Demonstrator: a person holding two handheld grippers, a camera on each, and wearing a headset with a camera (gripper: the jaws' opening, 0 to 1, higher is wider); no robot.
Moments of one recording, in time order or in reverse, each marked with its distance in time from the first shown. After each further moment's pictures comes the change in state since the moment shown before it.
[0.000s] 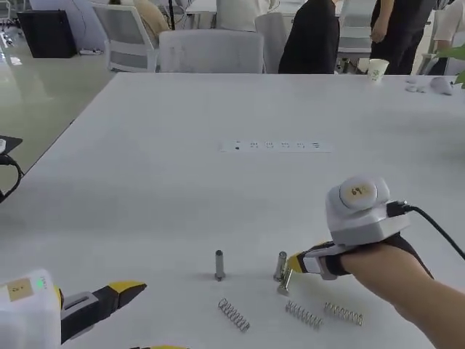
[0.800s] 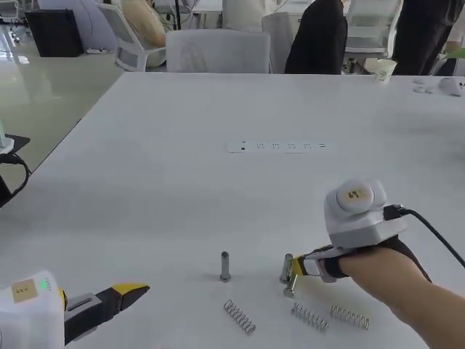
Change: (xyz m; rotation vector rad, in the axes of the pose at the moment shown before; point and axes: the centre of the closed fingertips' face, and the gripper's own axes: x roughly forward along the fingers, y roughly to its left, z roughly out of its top) left arm -0.003 0.002 -0.001 -0.008 0.001 0.008; right arm 0.010 0.000 -0.001 0.007 0.019 -0.008
